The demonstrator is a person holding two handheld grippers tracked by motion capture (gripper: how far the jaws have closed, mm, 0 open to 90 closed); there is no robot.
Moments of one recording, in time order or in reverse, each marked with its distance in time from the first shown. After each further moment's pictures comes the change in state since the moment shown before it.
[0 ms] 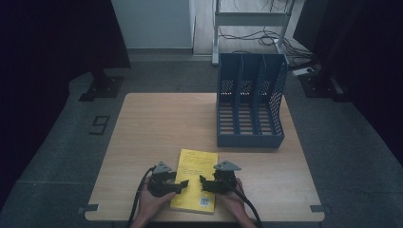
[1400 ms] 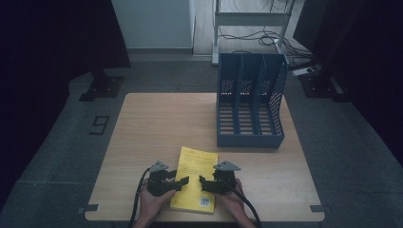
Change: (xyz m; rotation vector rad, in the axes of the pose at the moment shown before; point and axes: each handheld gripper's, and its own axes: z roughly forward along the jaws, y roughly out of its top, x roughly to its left) left arm -0.002 0.002 -0.008 -0.096 -0.042 -0.120; right arm 0.001 0.000 0.001 0.002 -0.007 0.014
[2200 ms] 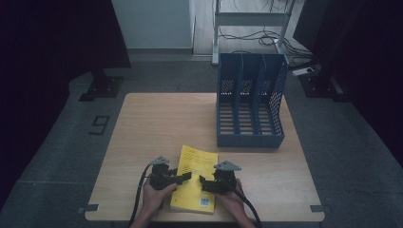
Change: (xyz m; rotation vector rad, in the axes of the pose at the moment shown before) left arm 0.012 0.013 0.017 0.015 -0.114 -0.038; right arm -0.001 0.000 0.000 -0.003 0.006 0.009
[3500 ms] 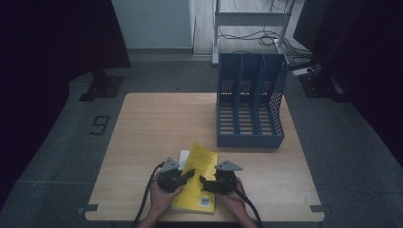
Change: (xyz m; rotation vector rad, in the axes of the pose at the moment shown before) left arm -0.033 -0.002 0.009 -0.071 0.111 0.202; right arm -0.003 0.001 -0.003 -0.029 0.041 -0.039
